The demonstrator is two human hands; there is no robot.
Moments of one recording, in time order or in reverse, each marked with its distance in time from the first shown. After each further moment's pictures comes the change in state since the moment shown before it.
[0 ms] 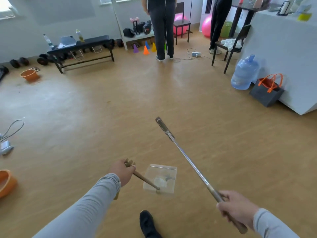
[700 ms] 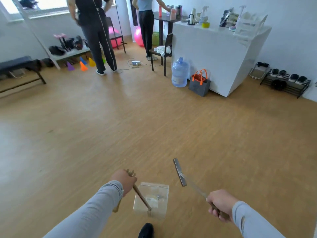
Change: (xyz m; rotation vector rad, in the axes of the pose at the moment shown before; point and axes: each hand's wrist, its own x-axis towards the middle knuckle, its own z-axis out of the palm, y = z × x) left_hand -0.005 0.093 0.089 0.275 -0.311 0.190; right_hand -0.033 0.078 -0.005 0.486 0.195 0.458
